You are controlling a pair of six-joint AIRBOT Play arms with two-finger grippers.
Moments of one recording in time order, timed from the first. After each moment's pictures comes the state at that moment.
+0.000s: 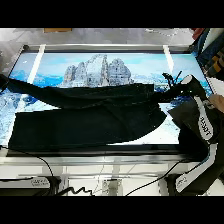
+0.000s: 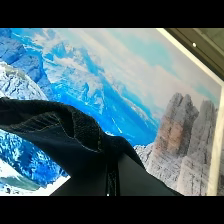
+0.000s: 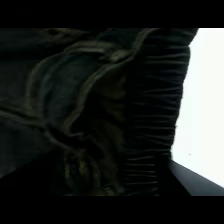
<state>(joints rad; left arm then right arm) 0.63 -1.52 1.37 0.64 -0.60 -1.01 -0.16 -1.86 1.59 -1.13 1.21 1.16</state>
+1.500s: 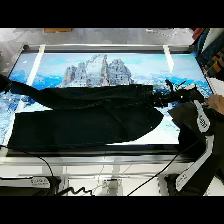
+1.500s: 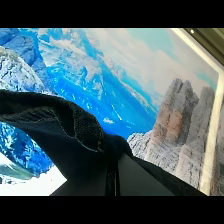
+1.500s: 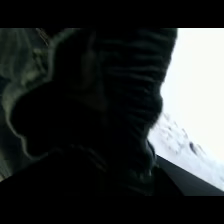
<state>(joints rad) 0.63 -1.55 1.37 0.65 -0.64 -1.01 -0.26 -2.03 1.60 -0.71 1.35 1.10</state>
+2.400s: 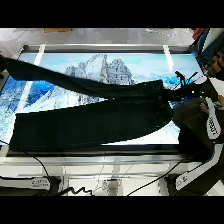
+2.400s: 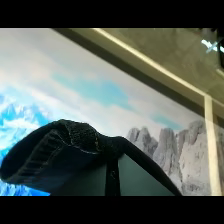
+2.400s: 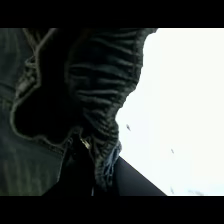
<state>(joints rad) 0.51 -1.55 1.62 0.67 -0.59 -1.01 -0.32 -1.85 1.60 -0.95 1.32 1.09</state>
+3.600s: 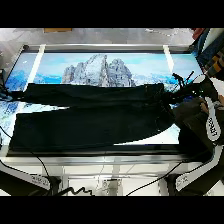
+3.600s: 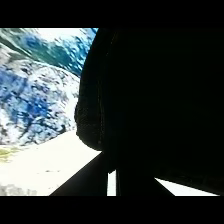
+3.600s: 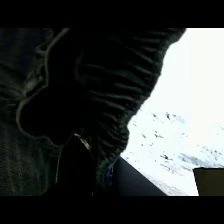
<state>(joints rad) 0.51 -1.79 1.66 1.61 -0.91 -1.28 -0.29 -1.83 1.60 -1.09 1.39 1.12</state>
